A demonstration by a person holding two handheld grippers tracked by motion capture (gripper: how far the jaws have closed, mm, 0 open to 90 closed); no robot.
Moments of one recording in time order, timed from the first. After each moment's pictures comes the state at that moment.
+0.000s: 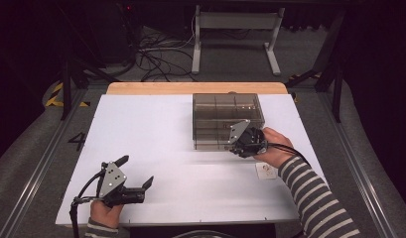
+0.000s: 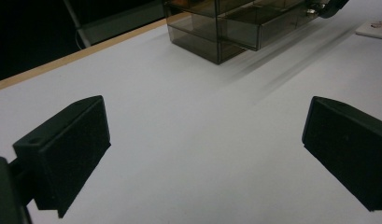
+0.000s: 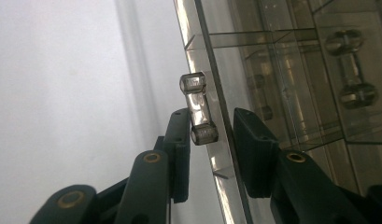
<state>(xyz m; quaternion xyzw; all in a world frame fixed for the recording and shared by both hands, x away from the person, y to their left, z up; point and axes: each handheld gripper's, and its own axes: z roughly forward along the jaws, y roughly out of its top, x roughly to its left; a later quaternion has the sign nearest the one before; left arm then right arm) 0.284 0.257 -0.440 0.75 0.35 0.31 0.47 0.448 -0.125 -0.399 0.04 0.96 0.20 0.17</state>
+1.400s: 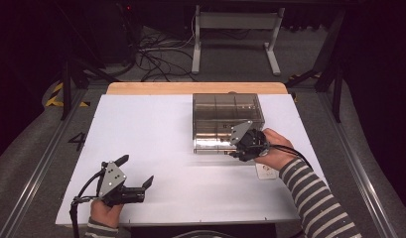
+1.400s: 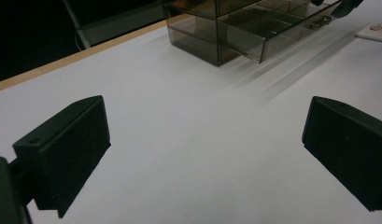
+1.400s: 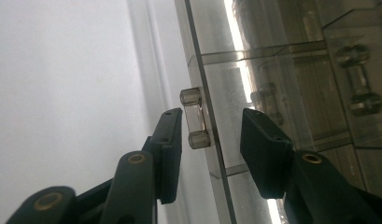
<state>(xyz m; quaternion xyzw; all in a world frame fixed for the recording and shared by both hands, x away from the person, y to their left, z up) 0.286 0.256 -0.439 0.75 0.35 0.31 0.47 0.438 -0.127 -0.390 0.04 0.96 0.22 0.17</state>
